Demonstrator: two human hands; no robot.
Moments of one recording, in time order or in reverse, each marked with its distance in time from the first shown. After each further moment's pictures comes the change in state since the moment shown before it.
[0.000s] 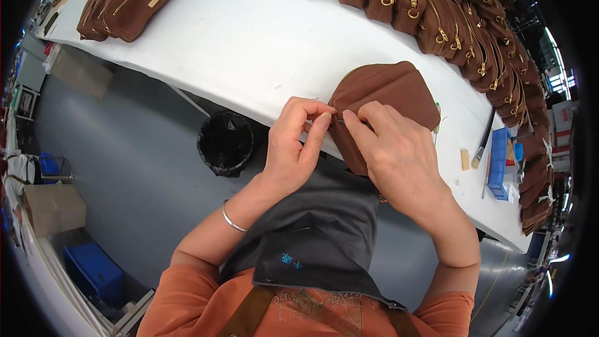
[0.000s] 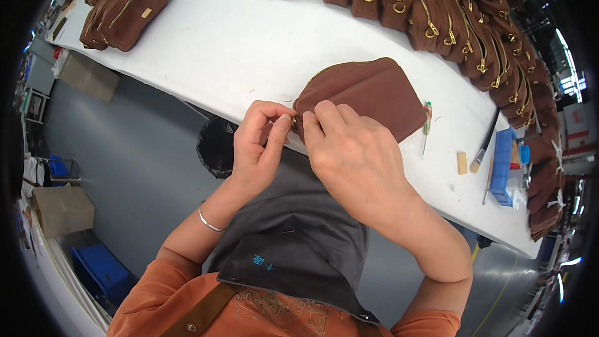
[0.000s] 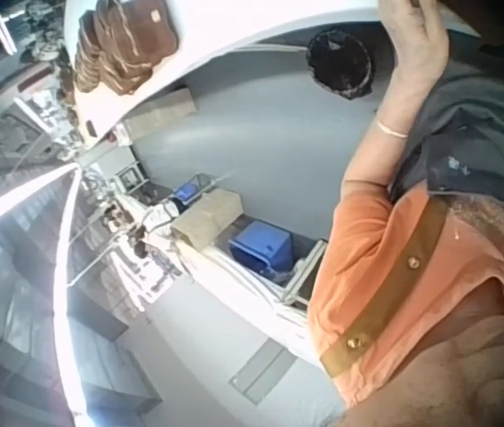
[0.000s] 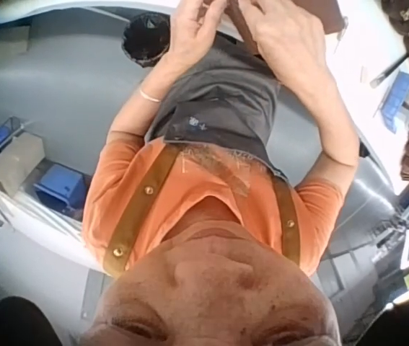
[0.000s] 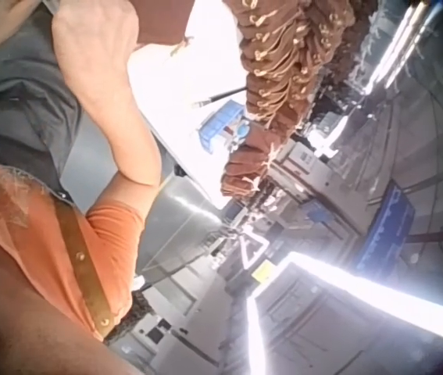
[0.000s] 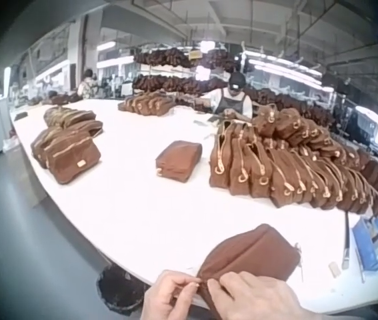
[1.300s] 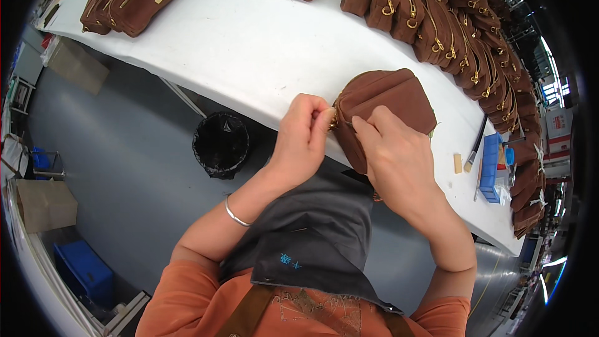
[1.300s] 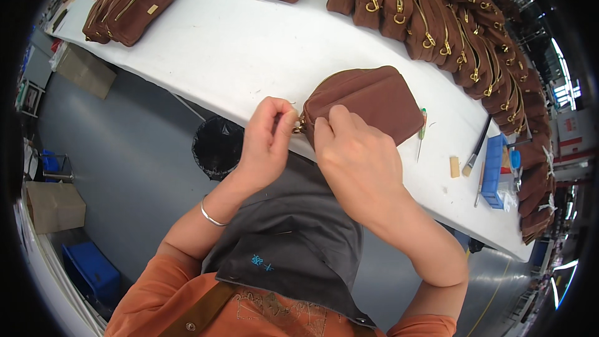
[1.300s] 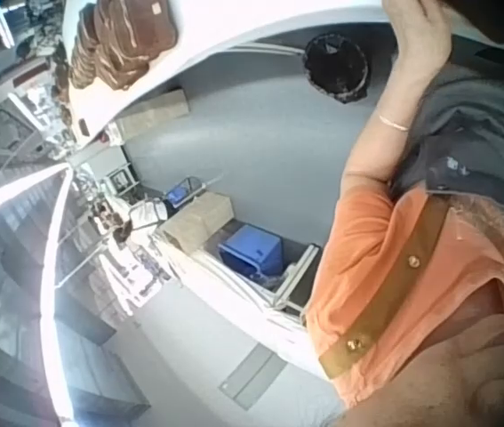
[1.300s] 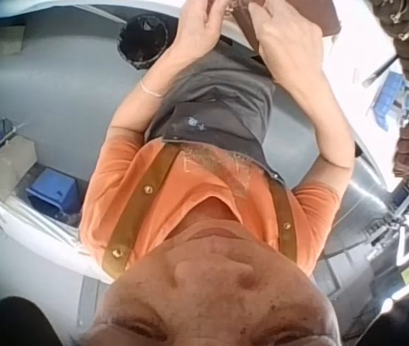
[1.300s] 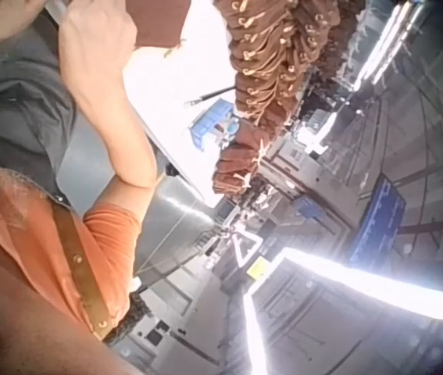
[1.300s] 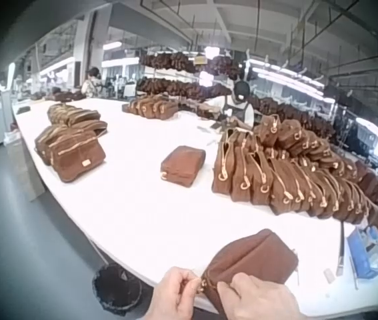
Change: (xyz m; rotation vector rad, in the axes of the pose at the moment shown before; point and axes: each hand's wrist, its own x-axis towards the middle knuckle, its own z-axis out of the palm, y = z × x) left_hand 0.006 -0.002 -0.001 0.085 -0.017 -0.009; right_hand -0.001 -0.013 -0.004 -0.059 -0.051 0.099
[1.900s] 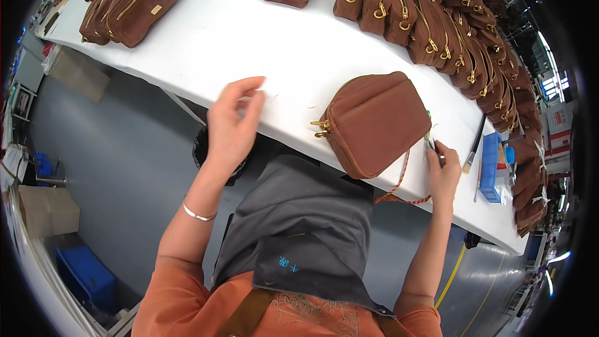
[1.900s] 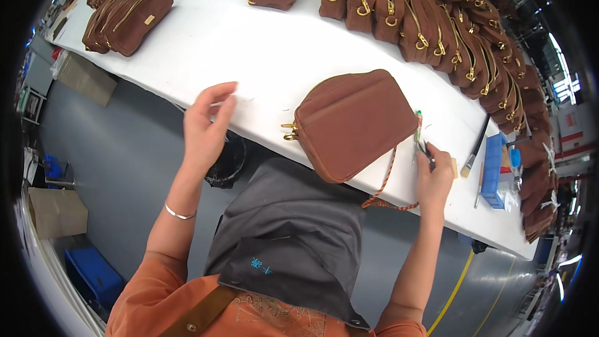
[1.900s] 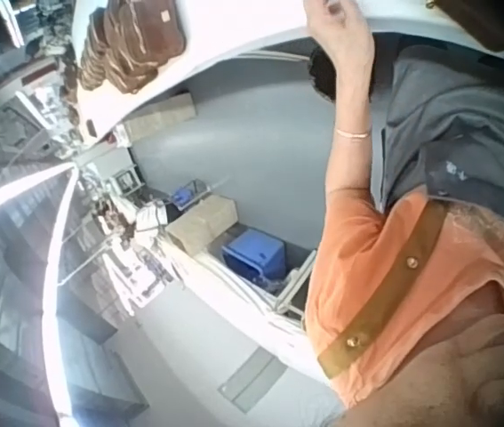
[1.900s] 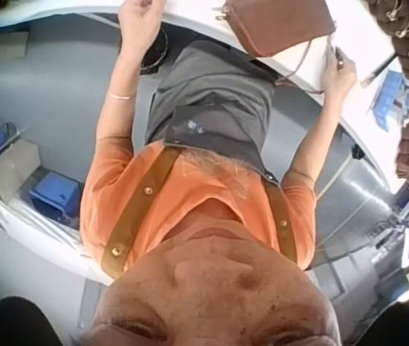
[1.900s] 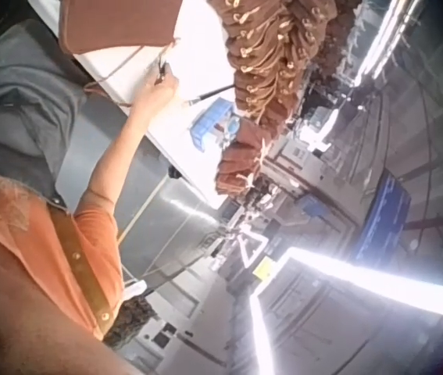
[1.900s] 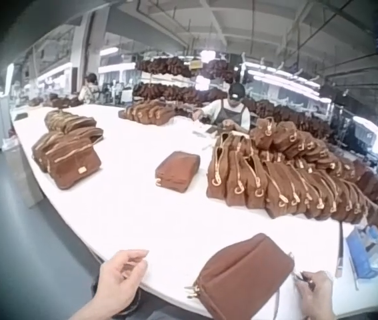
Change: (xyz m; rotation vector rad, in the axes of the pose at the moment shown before) left_hand 0.026 -0.006 -0.071 0.216 0.153 -0.007; right_hand -0.144 0.112 0.076 0.295 0.259 0.959
